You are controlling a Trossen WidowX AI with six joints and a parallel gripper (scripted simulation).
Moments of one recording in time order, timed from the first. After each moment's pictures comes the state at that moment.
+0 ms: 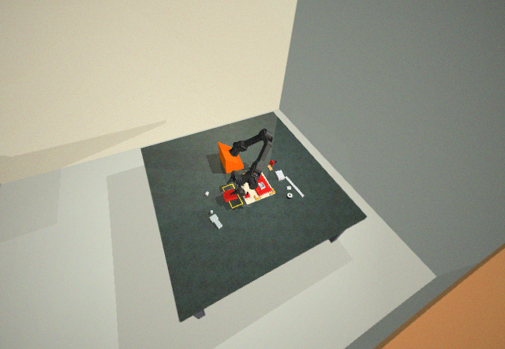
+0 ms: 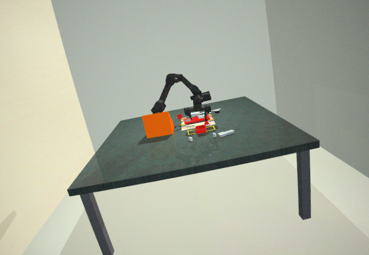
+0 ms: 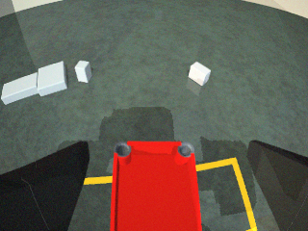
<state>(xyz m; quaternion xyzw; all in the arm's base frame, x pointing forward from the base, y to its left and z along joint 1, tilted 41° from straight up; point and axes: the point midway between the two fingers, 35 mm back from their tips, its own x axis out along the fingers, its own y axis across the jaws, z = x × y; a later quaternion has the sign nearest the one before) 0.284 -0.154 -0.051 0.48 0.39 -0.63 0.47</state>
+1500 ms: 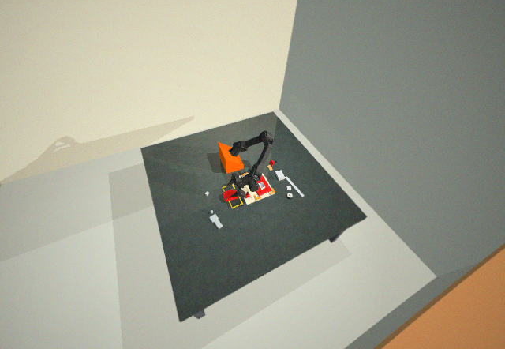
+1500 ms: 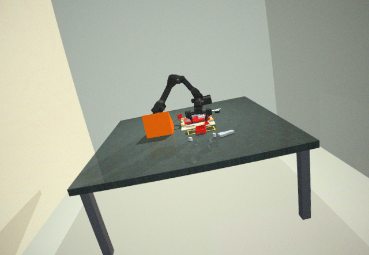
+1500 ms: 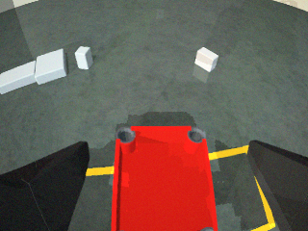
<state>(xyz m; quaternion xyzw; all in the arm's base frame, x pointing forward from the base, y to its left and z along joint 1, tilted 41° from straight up) 0.291 -0.138 -0.068 0.48 0.39 -0.63 0.47</state>
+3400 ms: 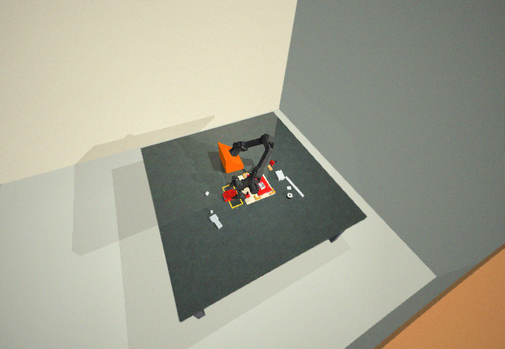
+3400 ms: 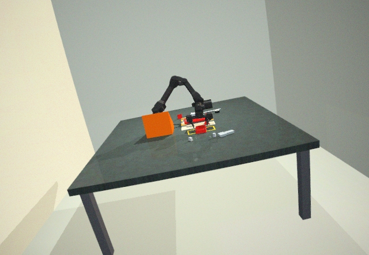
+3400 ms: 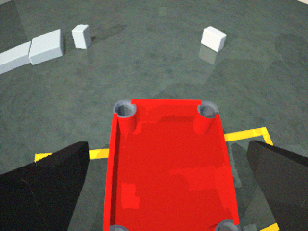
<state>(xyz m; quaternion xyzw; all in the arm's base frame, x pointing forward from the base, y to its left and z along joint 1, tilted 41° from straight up) 0.297 -0.117 -0.091 0.48 0.38 -0.63 0.47</state>
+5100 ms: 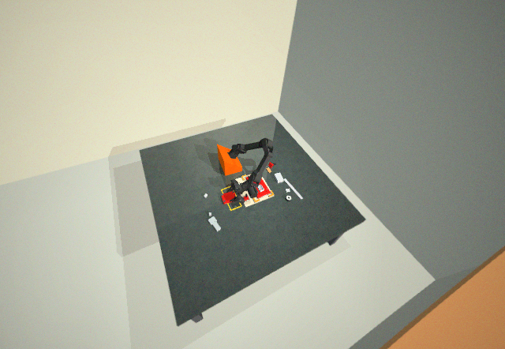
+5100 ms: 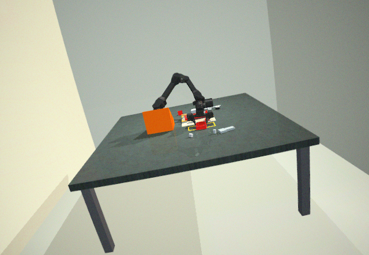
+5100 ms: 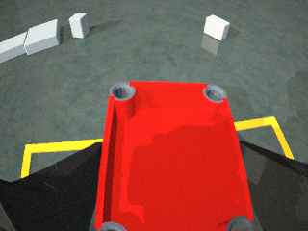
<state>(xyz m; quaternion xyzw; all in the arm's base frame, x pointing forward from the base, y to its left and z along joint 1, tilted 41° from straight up) 0.299 -0.106 -0.103 0.48 0.38 -0.63 0.47</state>
